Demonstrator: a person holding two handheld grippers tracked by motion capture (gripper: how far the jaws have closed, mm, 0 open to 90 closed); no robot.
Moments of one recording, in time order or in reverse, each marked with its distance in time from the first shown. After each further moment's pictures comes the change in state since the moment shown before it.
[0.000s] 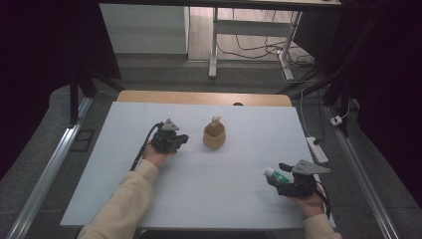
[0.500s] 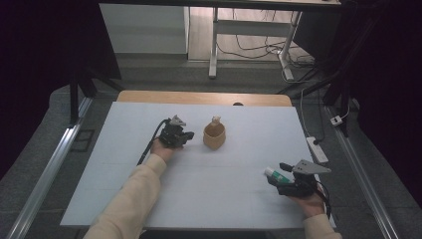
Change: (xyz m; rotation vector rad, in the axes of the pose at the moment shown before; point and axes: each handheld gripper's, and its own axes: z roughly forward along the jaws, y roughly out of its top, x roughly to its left) left arm 0.007 0.013 0.030 0.012 -0.034 -0.016; right arm -0.001 0.000 -0.001 0.002 -0.011 0.003
